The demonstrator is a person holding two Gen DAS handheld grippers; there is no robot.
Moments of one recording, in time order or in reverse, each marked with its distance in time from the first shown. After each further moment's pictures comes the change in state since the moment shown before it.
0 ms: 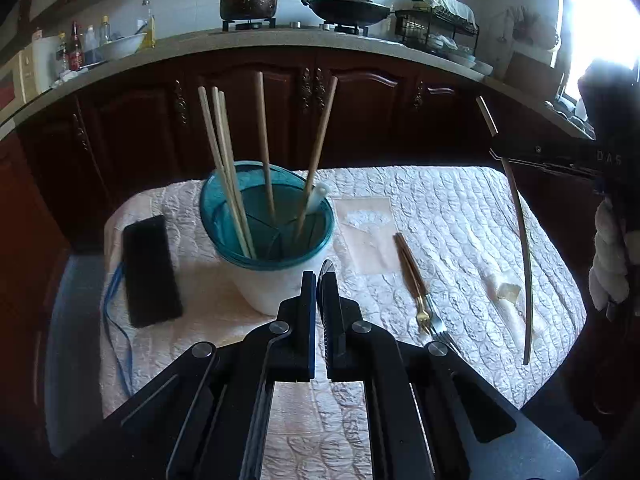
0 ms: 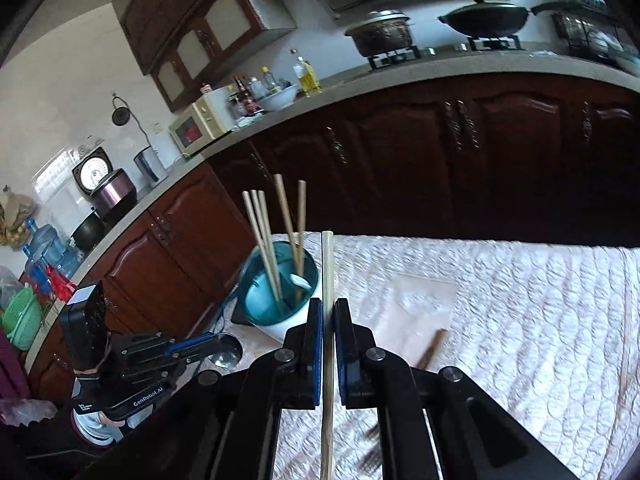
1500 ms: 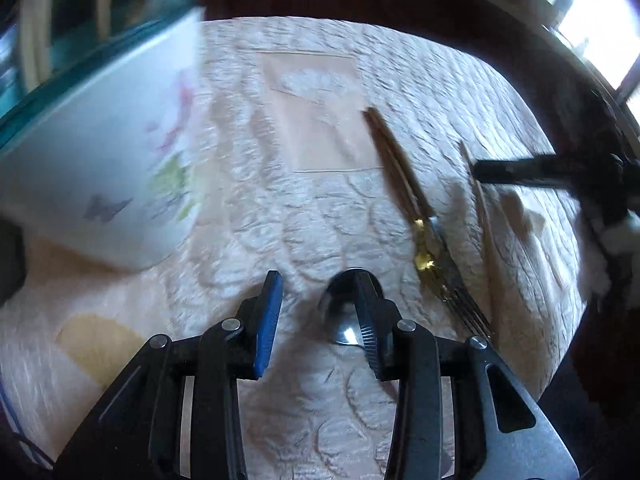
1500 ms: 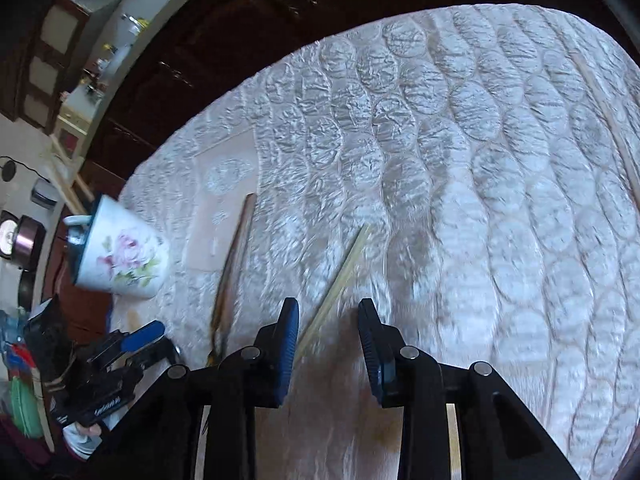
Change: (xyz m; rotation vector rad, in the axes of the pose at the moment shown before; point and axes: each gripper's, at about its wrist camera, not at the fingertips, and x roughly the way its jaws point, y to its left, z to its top) left arm 0.161 -0.039 -0.041 0.054 0.373 -0.189; right arm 0.083 -0.178 -0.108 0.407 0.329 -0.210
